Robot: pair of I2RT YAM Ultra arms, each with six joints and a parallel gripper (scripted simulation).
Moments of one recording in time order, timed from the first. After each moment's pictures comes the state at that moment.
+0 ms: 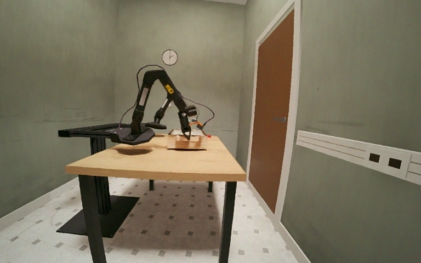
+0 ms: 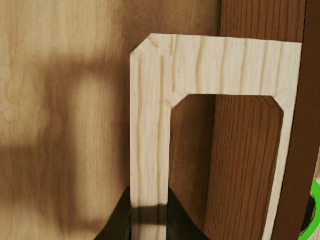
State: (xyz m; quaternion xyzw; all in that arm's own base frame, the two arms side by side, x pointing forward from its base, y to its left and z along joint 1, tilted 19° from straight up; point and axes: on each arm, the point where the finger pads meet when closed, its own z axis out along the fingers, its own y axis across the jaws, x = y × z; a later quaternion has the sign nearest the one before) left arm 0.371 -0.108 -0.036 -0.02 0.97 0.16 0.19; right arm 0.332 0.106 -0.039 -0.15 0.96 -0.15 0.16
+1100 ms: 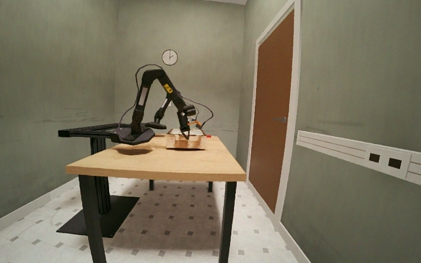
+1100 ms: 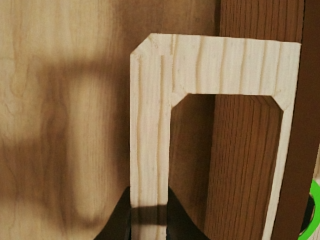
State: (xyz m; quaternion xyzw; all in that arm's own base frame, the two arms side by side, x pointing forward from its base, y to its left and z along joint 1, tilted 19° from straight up) left arm 0.365 -0.109 -0.030 -0.02 0.97 0.17 0.19; right arm 0.324 0.106 -0.036 -0.15 0.97 -0.14 0.16
